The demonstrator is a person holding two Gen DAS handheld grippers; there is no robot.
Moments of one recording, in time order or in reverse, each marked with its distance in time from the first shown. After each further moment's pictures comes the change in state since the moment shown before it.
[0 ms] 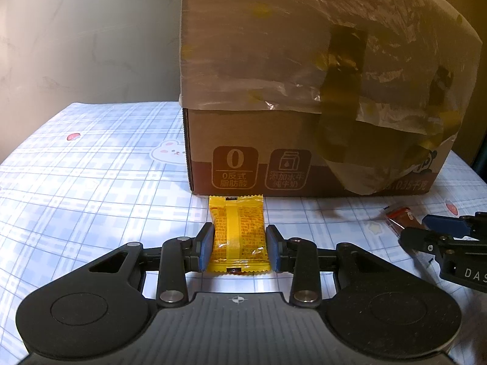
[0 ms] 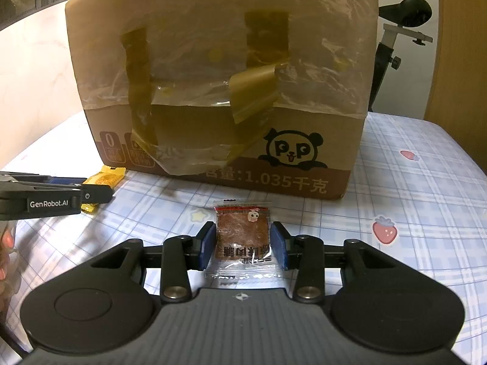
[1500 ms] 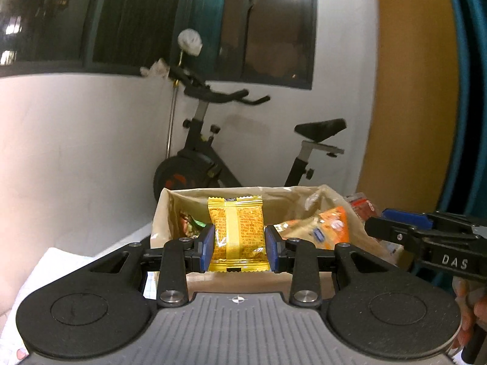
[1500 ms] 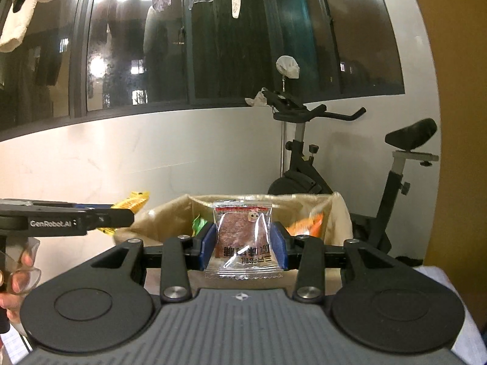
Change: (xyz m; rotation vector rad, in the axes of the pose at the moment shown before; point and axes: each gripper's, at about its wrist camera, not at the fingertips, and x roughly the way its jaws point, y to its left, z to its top) left arm -0.110 -0.006 0.177 0.062 -0.318 -0.166; right arm -0.109 -0.005 0.172 -0.011 -0.426 0.100
